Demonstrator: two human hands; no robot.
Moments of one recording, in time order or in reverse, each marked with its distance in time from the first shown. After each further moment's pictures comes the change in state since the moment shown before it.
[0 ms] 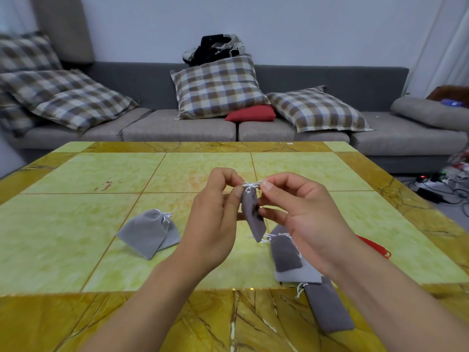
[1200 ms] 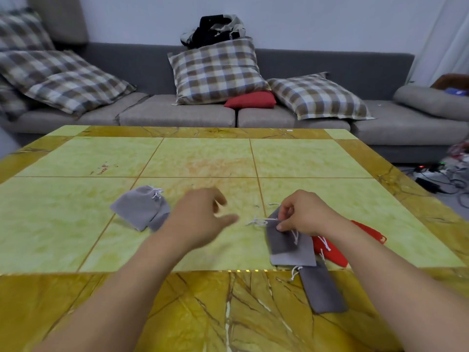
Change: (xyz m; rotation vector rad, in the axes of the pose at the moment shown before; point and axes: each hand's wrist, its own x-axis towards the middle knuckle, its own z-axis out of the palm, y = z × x) left_hand 0.006 -0.032 -0.017 0.742 -0.298 -0.406; right_hand 0.058 0.062 -0.078 -1.333 -0.182 0.232
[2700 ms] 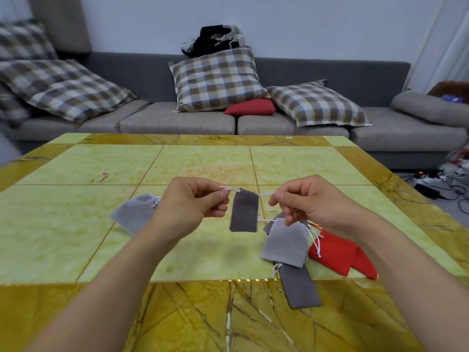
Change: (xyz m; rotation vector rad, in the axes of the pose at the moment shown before) left_hand 0.008 -0.002 -0.017 -0.926 0.076 0.041; right_hand -0.029 -0.017 -0.039 0.801 -0.104 -0.279
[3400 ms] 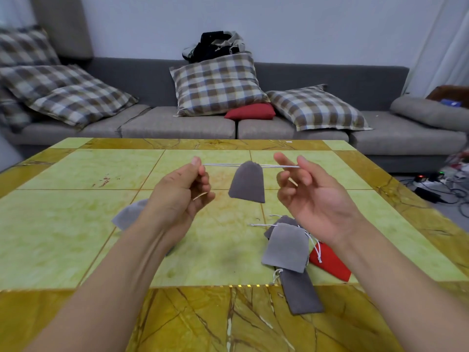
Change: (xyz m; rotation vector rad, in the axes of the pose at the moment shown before) left_hand 0.005 0.025 -0.006 -0.518 0.090 -0.142; right_hand 0.005 -0.017 0.018 1.011 0.116 -0.044
